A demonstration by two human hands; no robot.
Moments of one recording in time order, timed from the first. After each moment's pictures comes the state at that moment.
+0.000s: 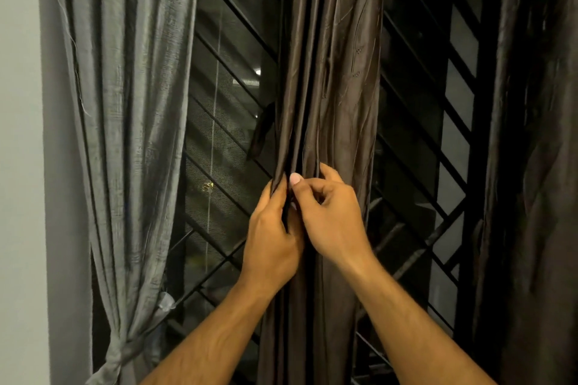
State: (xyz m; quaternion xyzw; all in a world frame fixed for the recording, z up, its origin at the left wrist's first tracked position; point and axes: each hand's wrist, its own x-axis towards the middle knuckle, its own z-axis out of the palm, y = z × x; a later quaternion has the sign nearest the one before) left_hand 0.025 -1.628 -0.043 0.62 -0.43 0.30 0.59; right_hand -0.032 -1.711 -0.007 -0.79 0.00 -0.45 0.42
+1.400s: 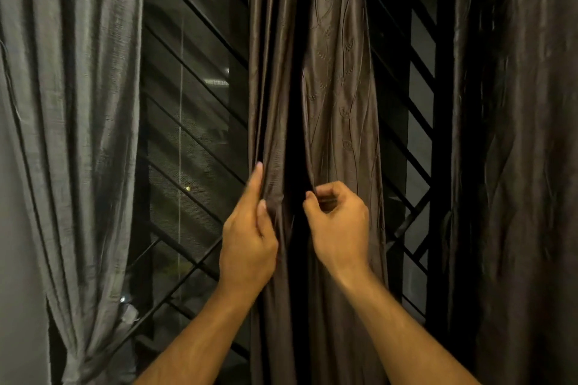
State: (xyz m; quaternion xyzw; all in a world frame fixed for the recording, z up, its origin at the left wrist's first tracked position) left_hand 0.027 -1.650 -0.052 0.59 -0.41 0.34 0.60; right_hand -0.050 -1.757 -0.032 -0.70 0.08 -0.60 0.38
